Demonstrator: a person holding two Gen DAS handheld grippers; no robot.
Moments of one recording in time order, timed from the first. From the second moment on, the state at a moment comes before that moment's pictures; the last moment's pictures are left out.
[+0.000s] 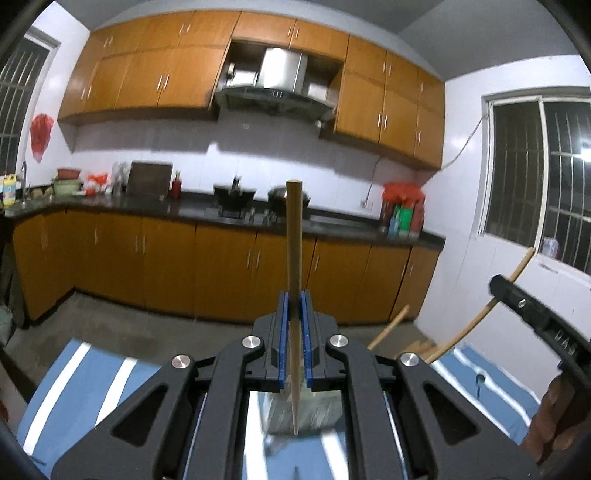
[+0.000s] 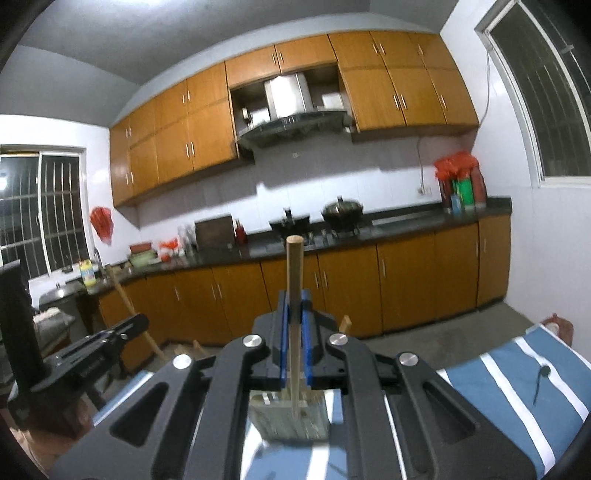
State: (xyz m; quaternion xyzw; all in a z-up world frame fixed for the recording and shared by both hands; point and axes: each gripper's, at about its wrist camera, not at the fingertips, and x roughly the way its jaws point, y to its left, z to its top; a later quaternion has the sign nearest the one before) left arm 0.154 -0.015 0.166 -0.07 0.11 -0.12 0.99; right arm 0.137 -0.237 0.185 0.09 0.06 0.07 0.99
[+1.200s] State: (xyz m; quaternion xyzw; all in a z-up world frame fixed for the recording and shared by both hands) left arm 0.190 0.003 0.153 -0.10 0.08 -0.06 0.99; right arm 0.187 -0.233 0.154 0.08 0.08 0.04 0.99
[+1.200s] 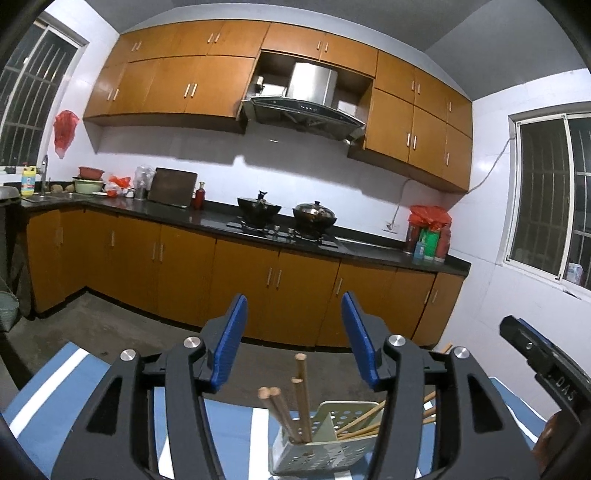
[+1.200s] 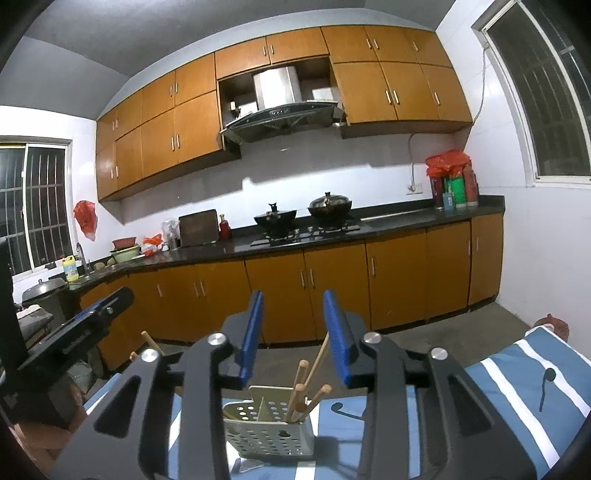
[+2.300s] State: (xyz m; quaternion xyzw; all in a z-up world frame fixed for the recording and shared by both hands) left arm 0.036 0.023 0.078 -0.01 0.11 -0.02 0.99; right arm 0.017 -0.209 0.067 0.02 0.12 -0.02 0.99
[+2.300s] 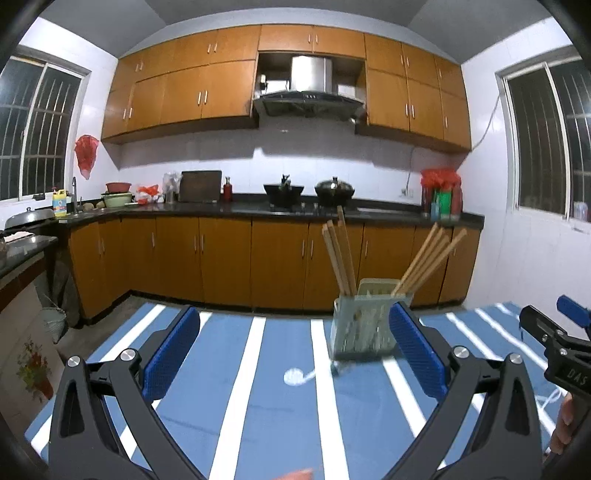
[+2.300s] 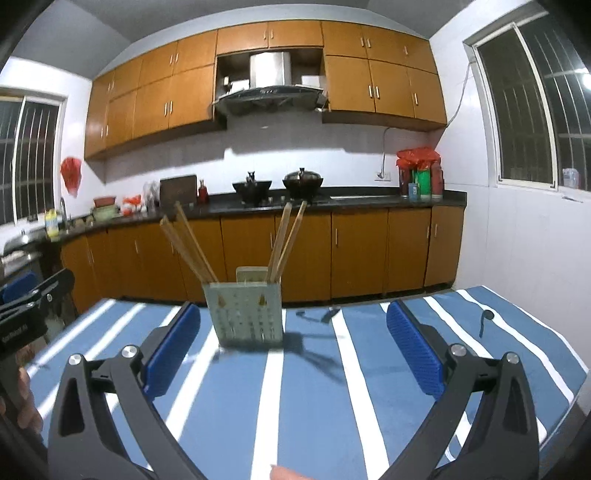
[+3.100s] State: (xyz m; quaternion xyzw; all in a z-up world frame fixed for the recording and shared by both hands) left arm 0.009 0.004 0.016 0.03 0.18 -0.01 0.98; right arm 0.011 -0.203 0.012 0.01 0.20 -0.01 0.98
